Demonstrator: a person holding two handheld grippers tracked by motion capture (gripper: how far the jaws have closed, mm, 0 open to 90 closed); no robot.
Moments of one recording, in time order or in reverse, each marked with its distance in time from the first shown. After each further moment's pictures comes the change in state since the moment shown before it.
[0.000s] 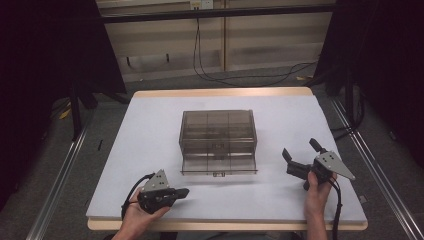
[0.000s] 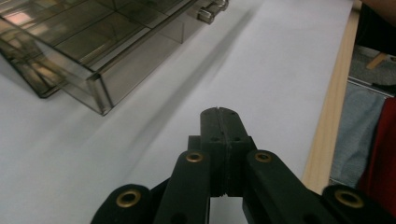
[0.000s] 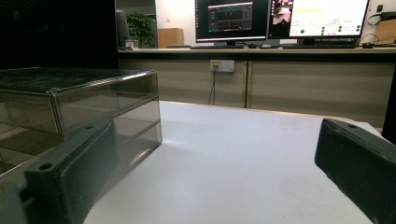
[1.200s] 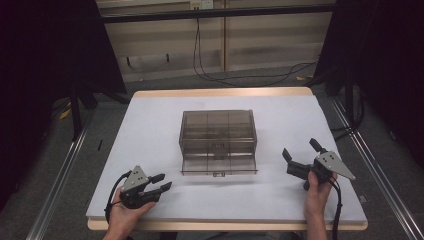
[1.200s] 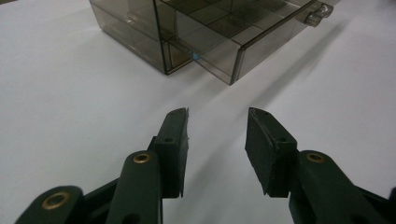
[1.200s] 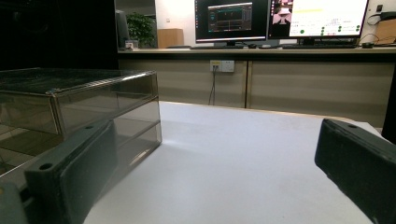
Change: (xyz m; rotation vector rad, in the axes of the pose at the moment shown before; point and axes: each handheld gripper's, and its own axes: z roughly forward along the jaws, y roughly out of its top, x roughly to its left) left arm 0.027 -0.027 -0.029 -0.098 0.252 -0.075; right arm 0.000 0.000 0.000 -0.001 -0.002 0.005
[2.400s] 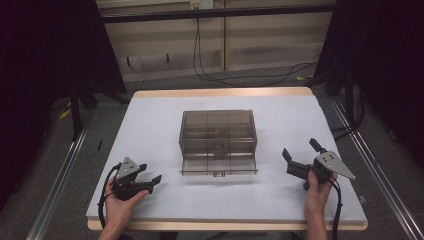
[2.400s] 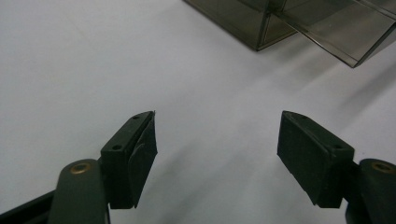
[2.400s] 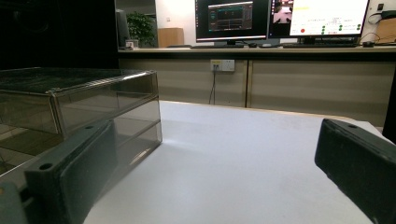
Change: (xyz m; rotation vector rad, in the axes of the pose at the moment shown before) left arm 0.040 -0.010 0.001 0.069 0.171 -0.097; right arm 0.000 0.000 0.001 0.001 0.004 0.007
